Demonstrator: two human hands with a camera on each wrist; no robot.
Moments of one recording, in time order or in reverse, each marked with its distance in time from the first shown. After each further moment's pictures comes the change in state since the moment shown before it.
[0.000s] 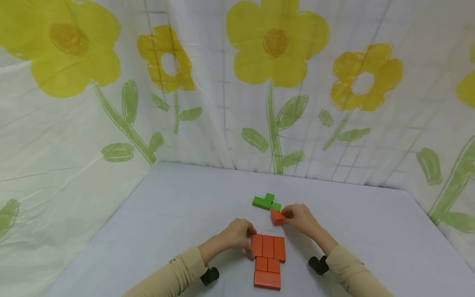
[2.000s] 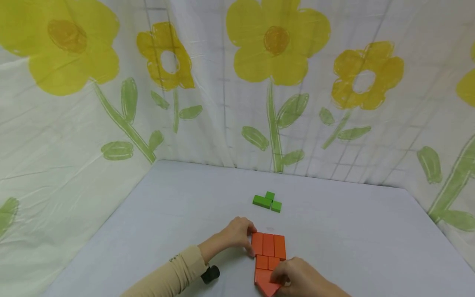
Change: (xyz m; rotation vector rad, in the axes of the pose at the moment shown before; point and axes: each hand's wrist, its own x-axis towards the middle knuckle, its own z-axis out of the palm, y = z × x) left_hand -0.001 -0.002 0.001 0.005 0.026 0.029; right_hand -0.101 -0.068 0.014 0.322 -0.473 -0.061
